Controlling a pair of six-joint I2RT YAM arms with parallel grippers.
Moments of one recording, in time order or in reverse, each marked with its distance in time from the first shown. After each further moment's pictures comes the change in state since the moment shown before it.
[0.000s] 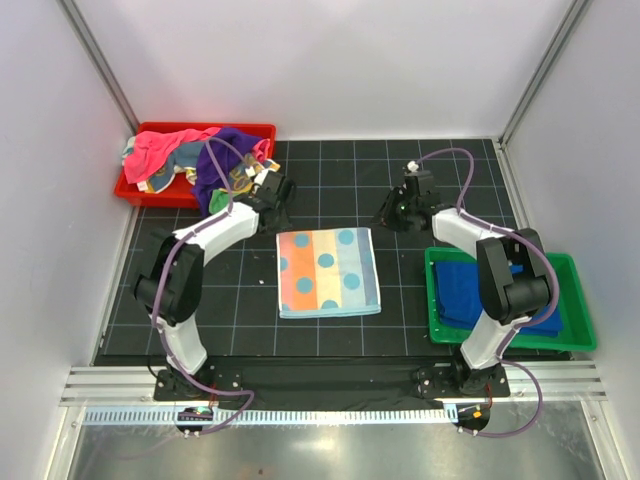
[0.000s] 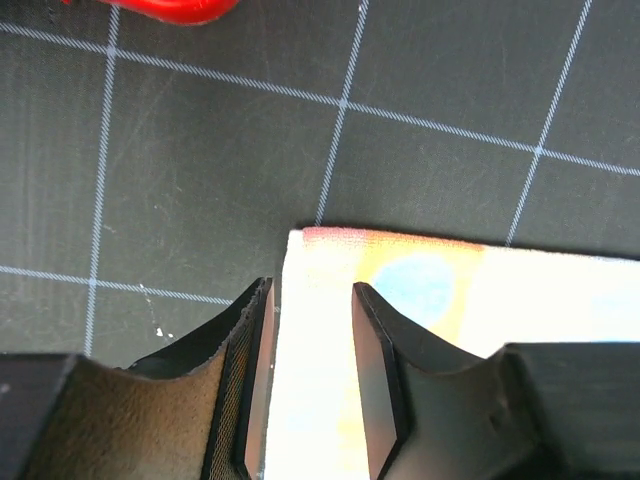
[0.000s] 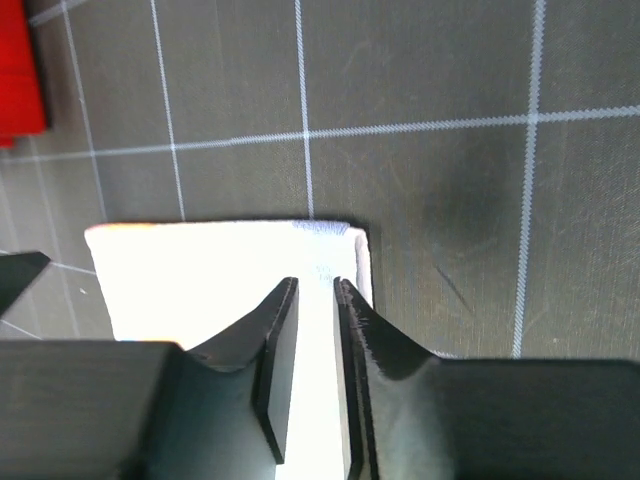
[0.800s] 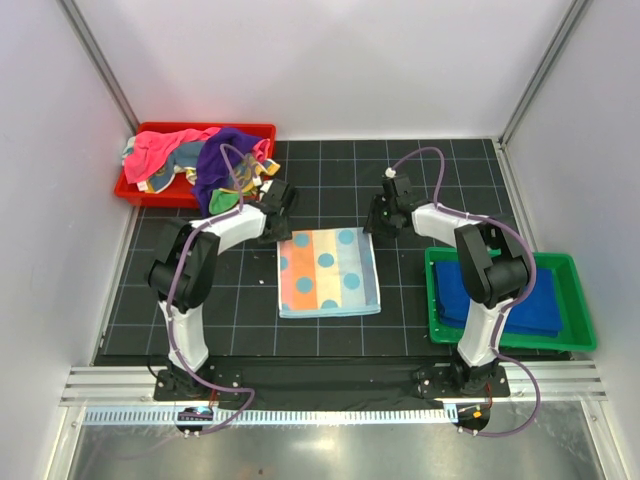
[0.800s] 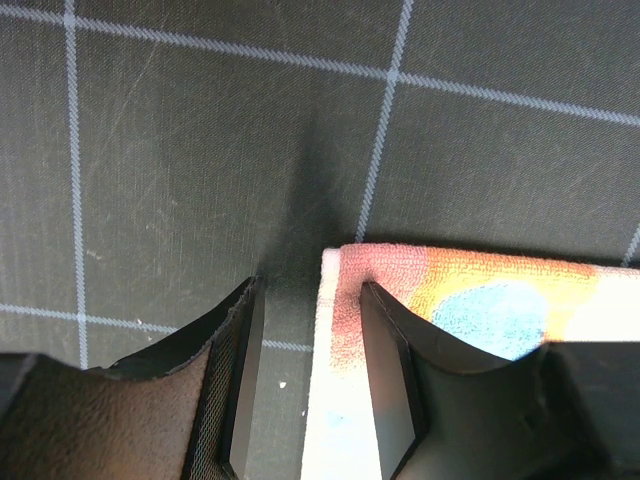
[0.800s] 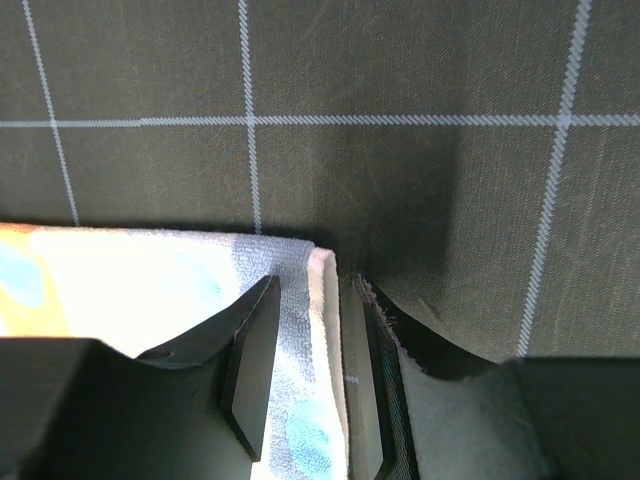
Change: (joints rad) left arm 0.009 0.117 -0.010 0.028 -0.003 0.072; right arm 0.093 0.151 0.106 -0.103 0.139 -0.111
